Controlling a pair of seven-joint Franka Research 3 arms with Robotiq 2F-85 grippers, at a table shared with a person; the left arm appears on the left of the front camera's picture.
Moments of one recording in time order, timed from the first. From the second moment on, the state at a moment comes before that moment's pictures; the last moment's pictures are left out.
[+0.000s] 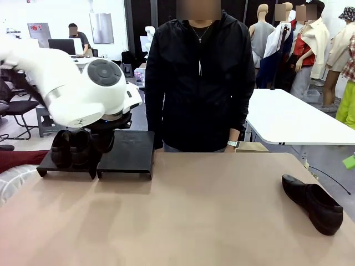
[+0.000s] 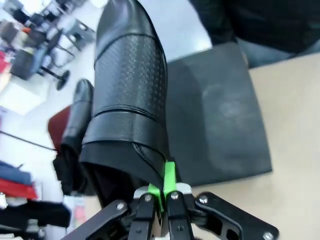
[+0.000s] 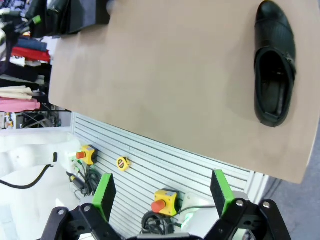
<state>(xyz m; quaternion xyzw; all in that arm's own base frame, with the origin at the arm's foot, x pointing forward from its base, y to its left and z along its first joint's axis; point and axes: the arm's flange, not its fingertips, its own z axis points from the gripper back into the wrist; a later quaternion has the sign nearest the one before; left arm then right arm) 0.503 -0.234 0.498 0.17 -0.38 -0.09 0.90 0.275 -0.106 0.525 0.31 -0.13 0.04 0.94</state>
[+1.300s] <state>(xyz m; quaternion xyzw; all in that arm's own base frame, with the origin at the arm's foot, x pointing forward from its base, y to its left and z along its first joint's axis) 0.565 -0.247 0.401 0.15 -0.32 -0.04 0.93 0.275 -0.106 0.525 0.31 -0.13 0.04 0.94</state>
